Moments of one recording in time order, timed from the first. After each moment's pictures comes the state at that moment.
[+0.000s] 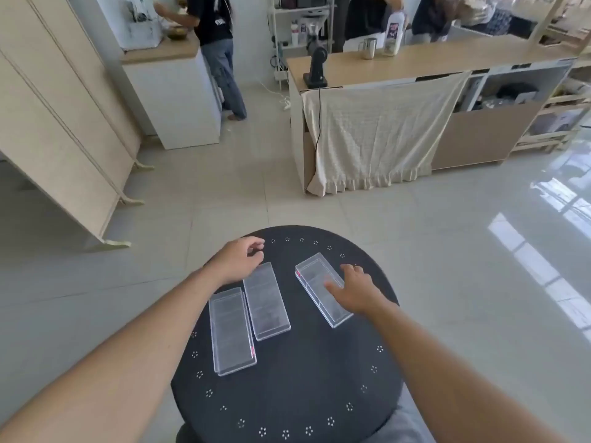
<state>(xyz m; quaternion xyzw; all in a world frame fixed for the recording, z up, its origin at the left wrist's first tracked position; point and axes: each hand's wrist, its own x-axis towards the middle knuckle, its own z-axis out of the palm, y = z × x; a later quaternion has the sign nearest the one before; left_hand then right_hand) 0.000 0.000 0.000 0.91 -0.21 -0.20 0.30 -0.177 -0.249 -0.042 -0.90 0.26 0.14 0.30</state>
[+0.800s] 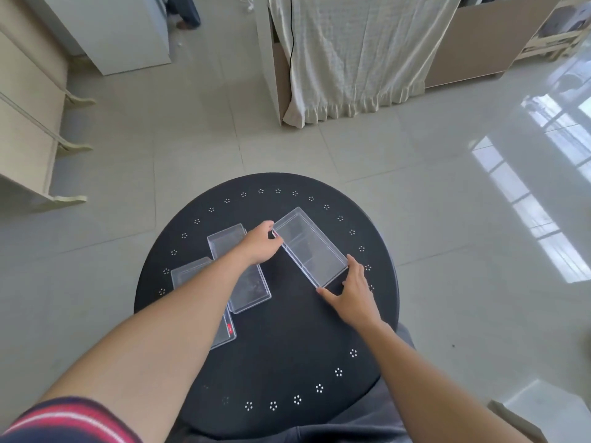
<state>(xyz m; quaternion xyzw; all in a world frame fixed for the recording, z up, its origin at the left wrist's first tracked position) 0.014 -0.097 -0.160 0.88 -0.11 -0.39 0.26 -0.221 -0.253 -0.195 -0.83 0.37 0.11 0.40</state>
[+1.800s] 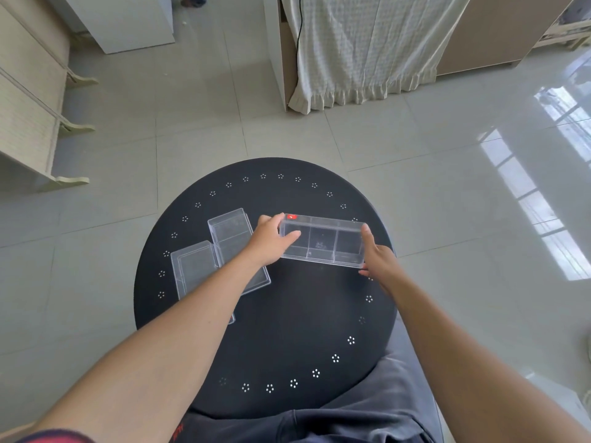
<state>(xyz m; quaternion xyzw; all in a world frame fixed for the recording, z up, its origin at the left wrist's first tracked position) -0.032 -0.111 -0.151 0.89 -0.15 -0.32 0.30 -0.204 -0.326 -0.152 -0.64 0.49 0.13 0.57</state>
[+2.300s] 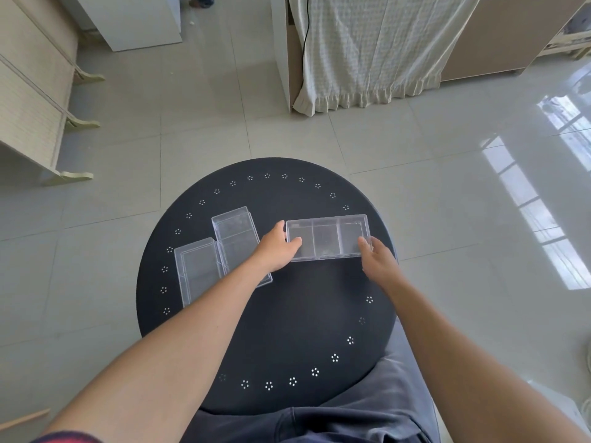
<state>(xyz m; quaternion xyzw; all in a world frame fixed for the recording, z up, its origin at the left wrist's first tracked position) -0.049 -0.111 -0.153 0.87 -0.09 -0.37 0.30 -0.206 -0.323 -0.165 -0.74 0.44 0.11 0.50</state>
